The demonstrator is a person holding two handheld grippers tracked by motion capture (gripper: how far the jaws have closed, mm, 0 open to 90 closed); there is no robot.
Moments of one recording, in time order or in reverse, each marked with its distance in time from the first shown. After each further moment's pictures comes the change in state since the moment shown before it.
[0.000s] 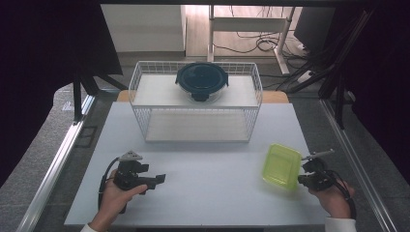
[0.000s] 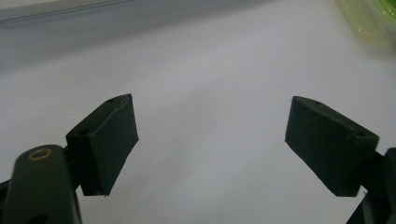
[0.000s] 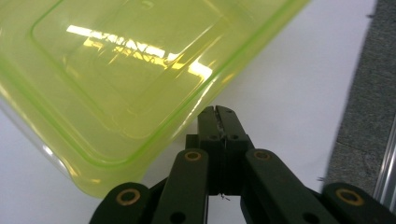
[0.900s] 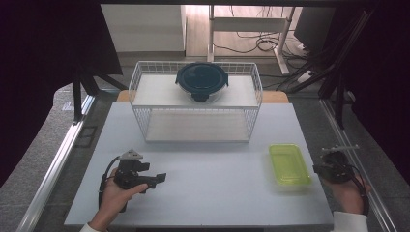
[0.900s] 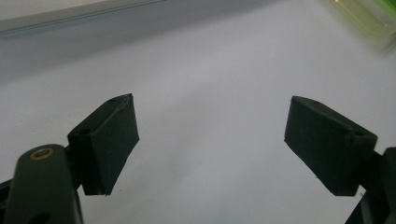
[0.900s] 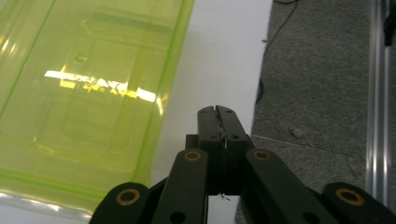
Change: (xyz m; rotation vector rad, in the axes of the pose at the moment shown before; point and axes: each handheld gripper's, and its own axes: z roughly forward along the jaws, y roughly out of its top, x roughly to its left) left arm -0.001 0.004 -0.002 -0.010 -0.007 0.016; right arm -0.051 -0.002 -0.010 -0.129 -0.073 0.112
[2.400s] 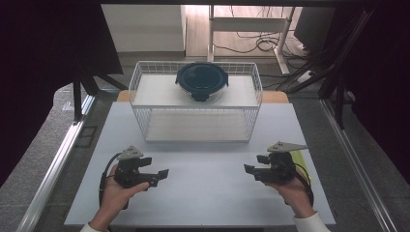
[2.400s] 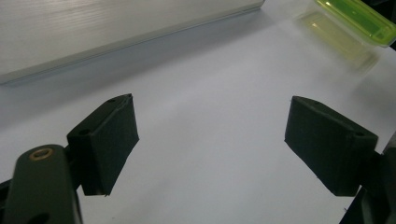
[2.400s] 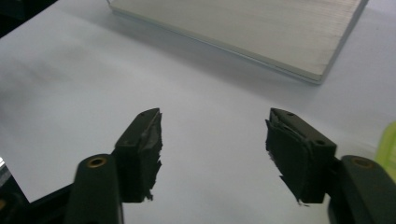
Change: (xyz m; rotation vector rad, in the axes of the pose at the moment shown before) left arm -0.015 0.011 -0.012 -0.082 -0.008 0.058; right arm 0.155 0.039 -0.020 -0.264 0.433 -0.174
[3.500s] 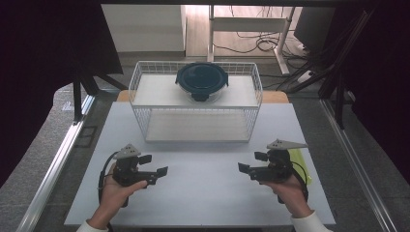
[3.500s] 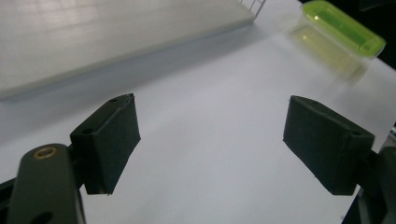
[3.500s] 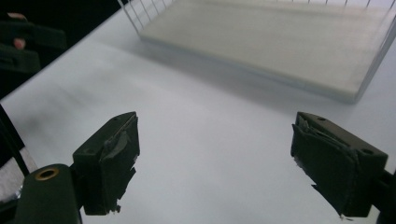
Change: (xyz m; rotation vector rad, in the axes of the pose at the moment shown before) left arm 0.004 -0.005 0.000 -0.046 -0.018 0.011; right arm 0.008 0.003 0.005 -0.069 0.095 0.057
